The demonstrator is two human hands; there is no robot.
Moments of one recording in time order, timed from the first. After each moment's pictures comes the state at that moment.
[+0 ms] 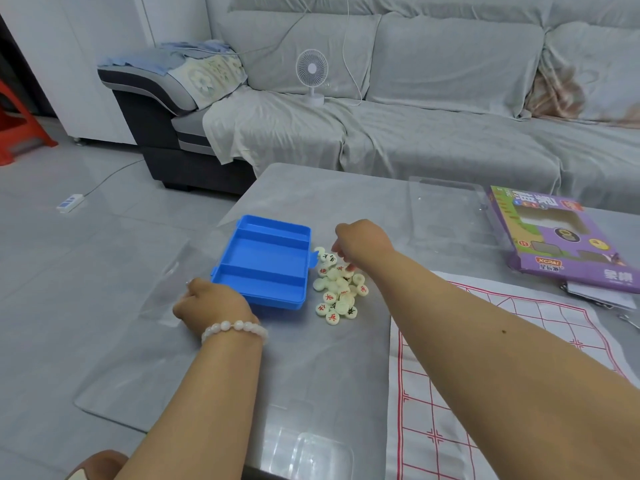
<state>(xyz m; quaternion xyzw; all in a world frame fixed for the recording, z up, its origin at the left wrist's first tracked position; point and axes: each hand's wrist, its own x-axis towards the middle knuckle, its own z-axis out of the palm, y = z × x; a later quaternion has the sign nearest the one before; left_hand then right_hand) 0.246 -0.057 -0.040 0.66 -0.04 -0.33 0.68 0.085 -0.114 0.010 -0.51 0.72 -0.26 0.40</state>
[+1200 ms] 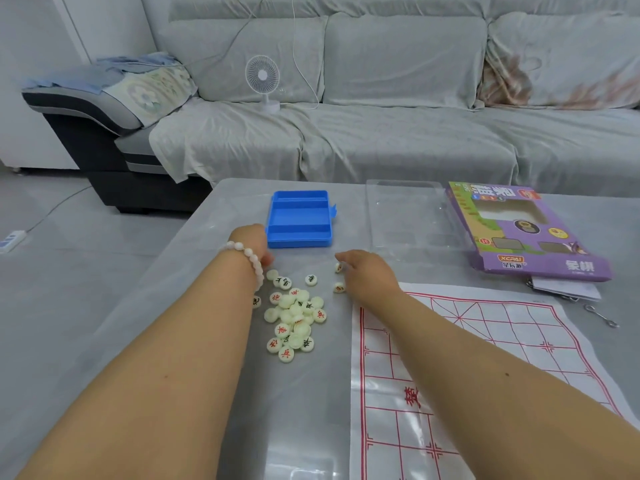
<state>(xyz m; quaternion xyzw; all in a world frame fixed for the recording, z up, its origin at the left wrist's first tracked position) 0.171 -0.205 -0.021 0.69 -0.39 -0.46 0.40 -0.004 -0.125 -0.046 -0.64 0.72 -0.18 0.22</state>
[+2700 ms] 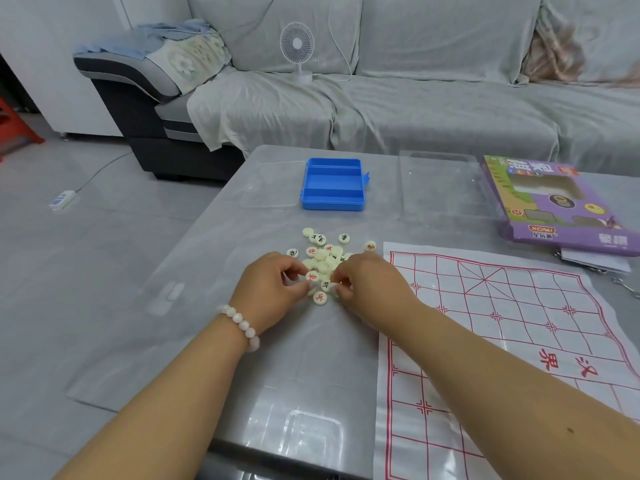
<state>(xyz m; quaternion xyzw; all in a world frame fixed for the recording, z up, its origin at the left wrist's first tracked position) 0.225 -0.055 -0.057 0.59 -0.73 -0.23 0.27 0.050 -0.035 -0.036 -0.77 0.61 -0.12 0.11</state>
